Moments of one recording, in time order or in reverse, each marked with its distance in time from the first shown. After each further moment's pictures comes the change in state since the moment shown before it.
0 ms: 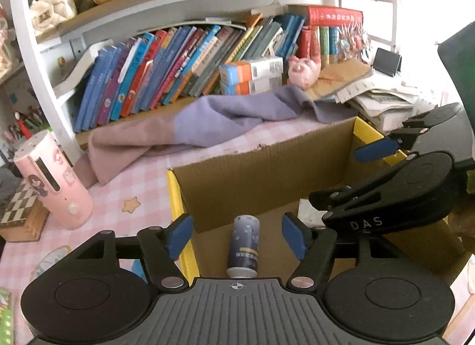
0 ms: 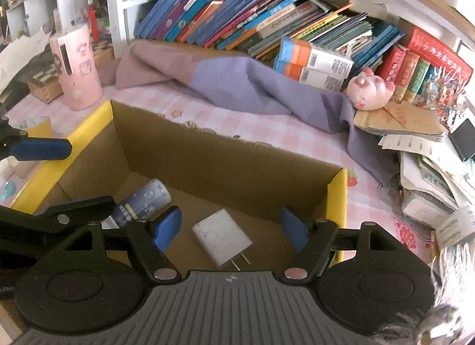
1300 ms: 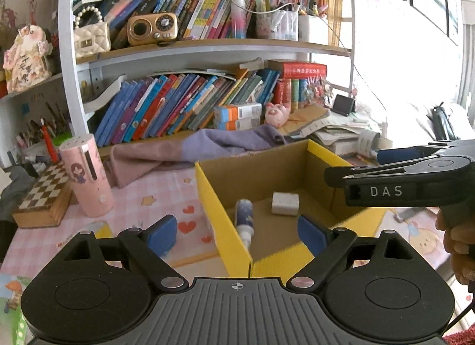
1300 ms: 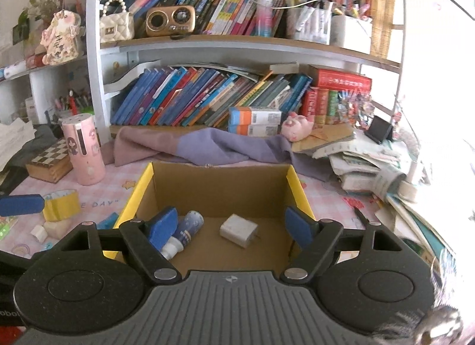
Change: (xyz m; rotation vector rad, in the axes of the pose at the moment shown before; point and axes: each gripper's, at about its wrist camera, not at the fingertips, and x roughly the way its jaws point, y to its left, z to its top) left arm -0.140 0.054 -0.087 -0.027 -0.199 -0.138; right arm -0.154 0.097 -0.071 0.264 -0.308 -0.233
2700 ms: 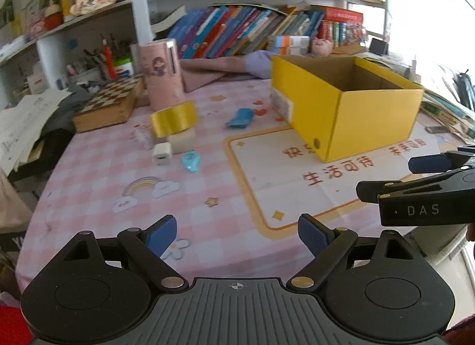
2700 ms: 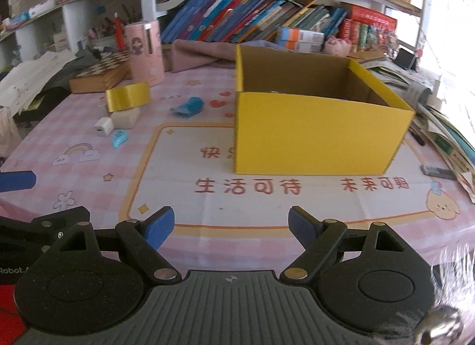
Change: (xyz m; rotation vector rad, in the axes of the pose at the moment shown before) left arm -0.081 0.084 -0.124 -0.053 0.187 0.129; right arm -0.047 0.138 -0.122 -0.020 0.234 0.049
